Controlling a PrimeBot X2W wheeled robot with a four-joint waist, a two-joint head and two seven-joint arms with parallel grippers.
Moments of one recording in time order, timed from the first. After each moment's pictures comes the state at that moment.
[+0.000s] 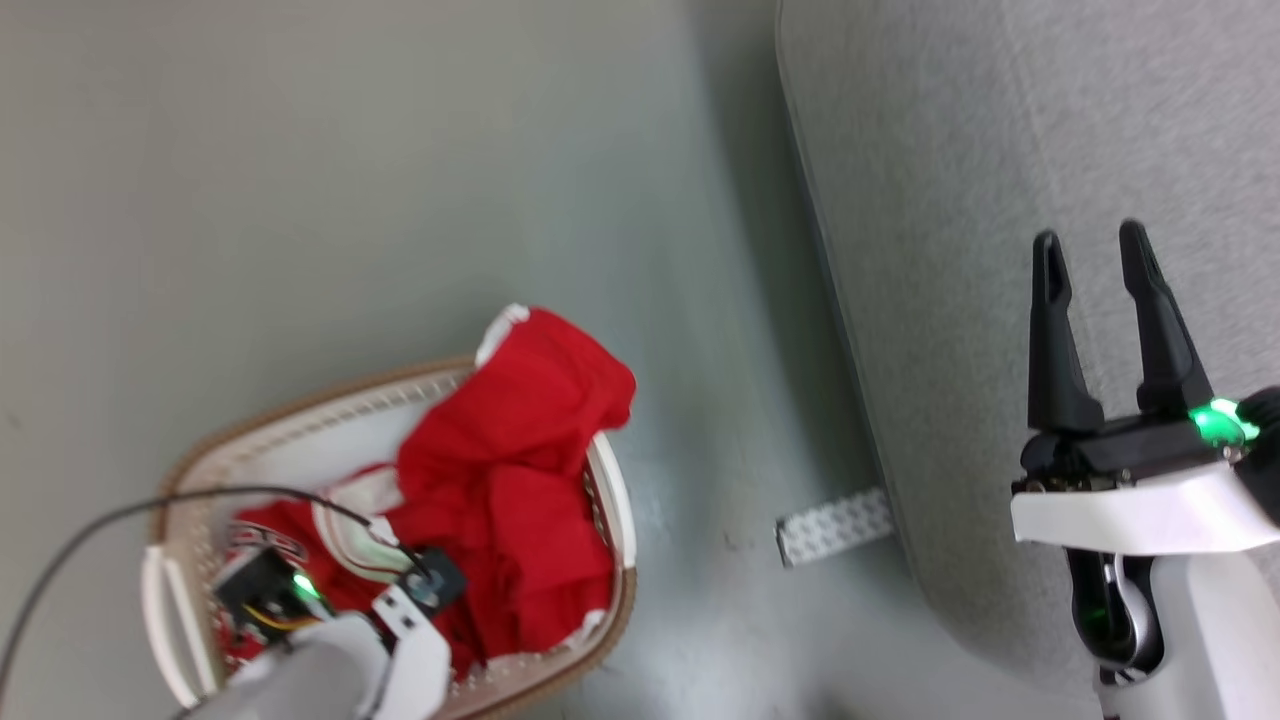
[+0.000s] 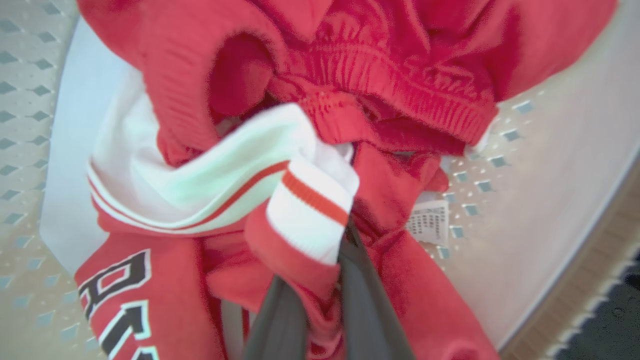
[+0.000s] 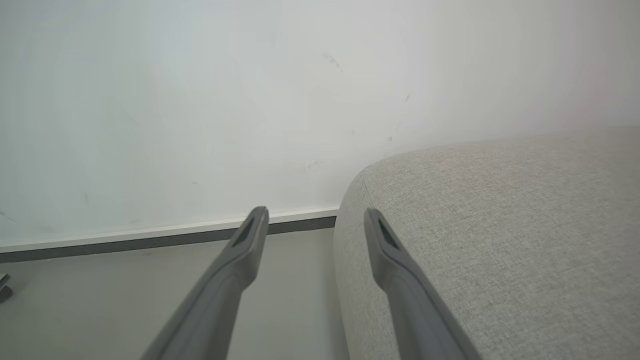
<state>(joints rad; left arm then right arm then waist) -0.73 0.29 -1.01 1.16 -0.12 -0.13 0.07 -0.41 -0.05 0.11 0.06 0.39 0.13 -0.26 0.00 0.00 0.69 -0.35</state>
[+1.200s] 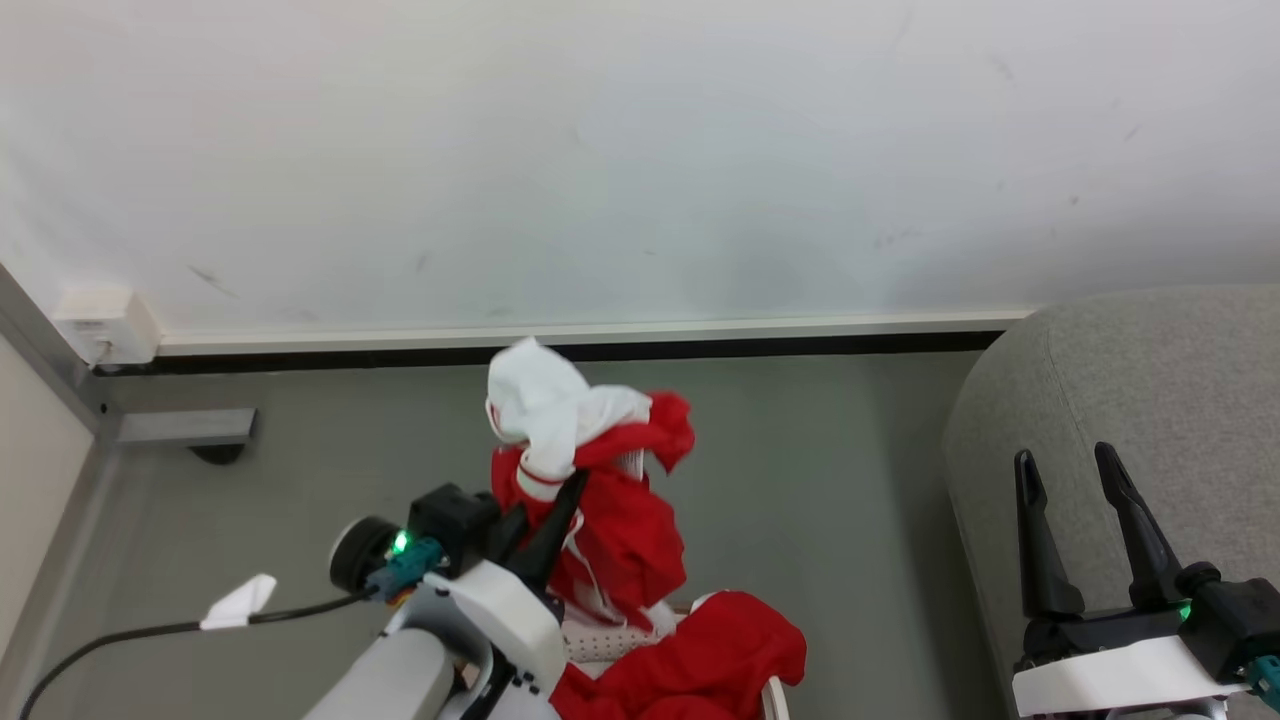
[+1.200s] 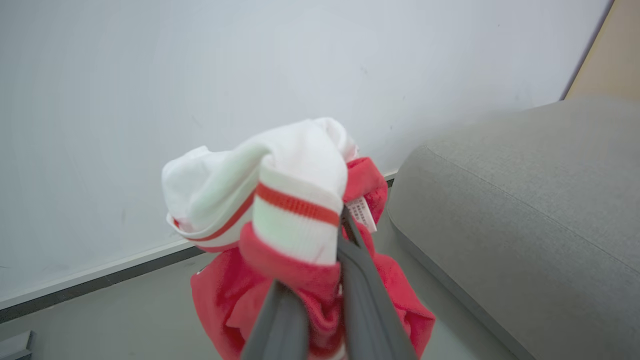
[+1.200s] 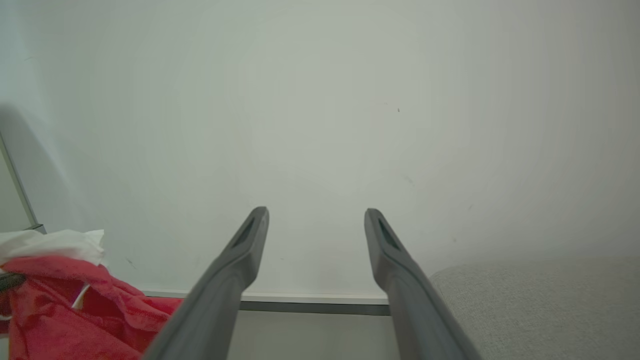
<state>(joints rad) -0.48 0.23 -0.64 0.50 -0.42 -0.03 -0.26 -0.14 -0.05 0.05 0.14 0.25 0.13 -0.26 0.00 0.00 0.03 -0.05</state>
